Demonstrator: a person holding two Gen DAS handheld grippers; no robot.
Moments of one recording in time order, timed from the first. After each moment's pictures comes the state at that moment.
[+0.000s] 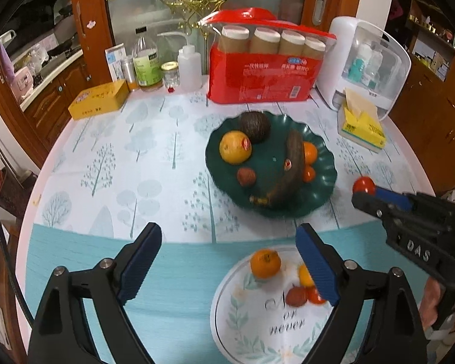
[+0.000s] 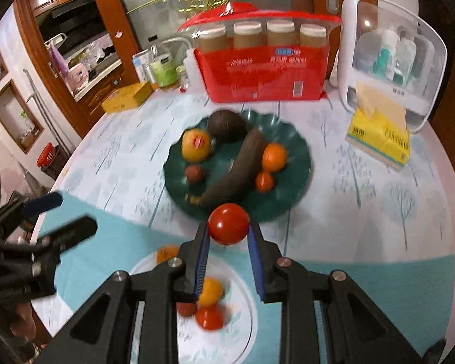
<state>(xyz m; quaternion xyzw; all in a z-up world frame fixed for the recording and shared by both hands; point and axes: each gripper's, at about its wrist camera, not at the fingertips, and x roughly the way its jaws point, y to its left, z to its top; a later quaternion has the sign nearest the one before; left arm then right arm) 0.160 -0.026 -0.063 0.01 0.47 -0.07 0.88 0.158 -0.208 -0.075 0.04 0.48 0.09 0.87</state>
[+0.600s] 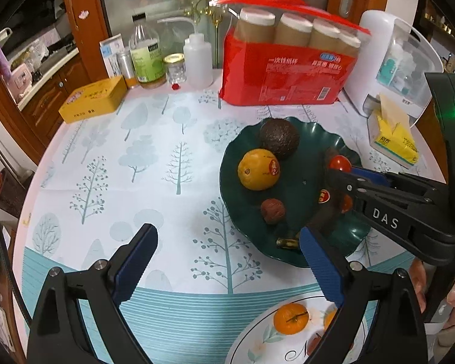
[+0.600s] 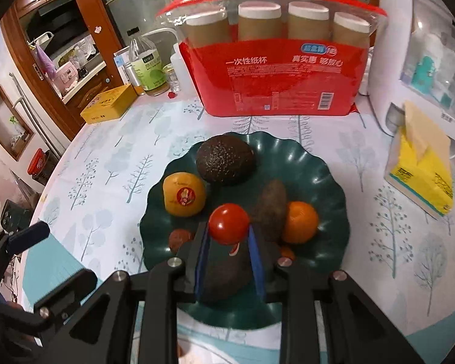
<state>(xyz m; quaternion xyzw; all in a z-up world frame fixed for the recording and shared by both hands) 0.245 -0.021 -0.108 0.01 0.49 -0.05 0.87 0.276 -0.182 -0.120 0.04 0.50 0.09 0.86</state>
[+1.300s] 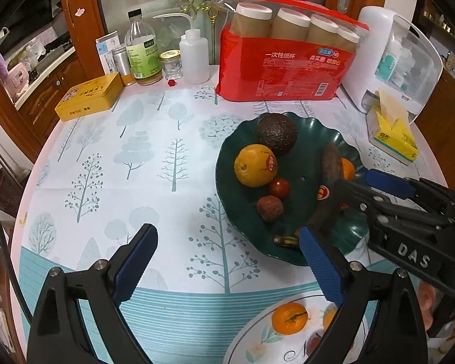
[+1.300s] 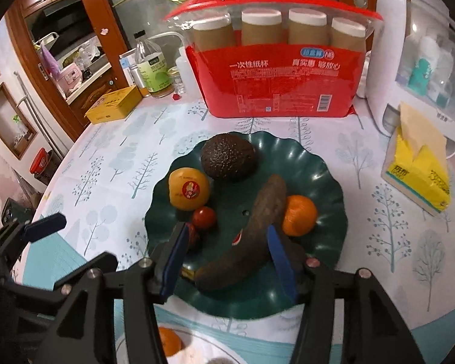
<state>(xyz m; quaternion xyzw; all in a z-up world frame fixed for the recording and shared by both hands) 0.241 -0.021 -0.111 0.02 0.49 -0.06 0.87 0.256 -0.184 -0.110 0.04 0.49 0.10 0.87</state>
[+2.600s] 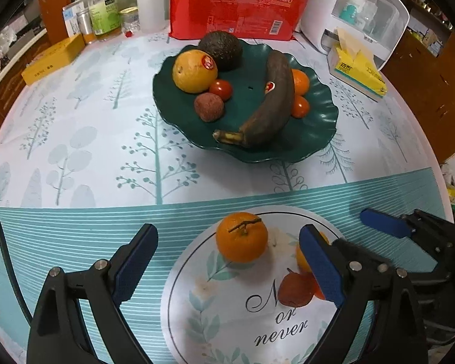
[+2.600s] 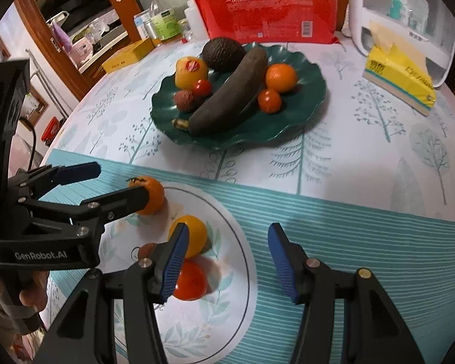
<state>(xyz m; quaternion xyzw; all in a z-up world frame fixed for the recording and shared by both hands) 0.166 -0.057 -0.177 0.01 0.54 -0.13 0.83 0.126 -0.214 -0.167 0.04 0.54 0.13 0.83</state>
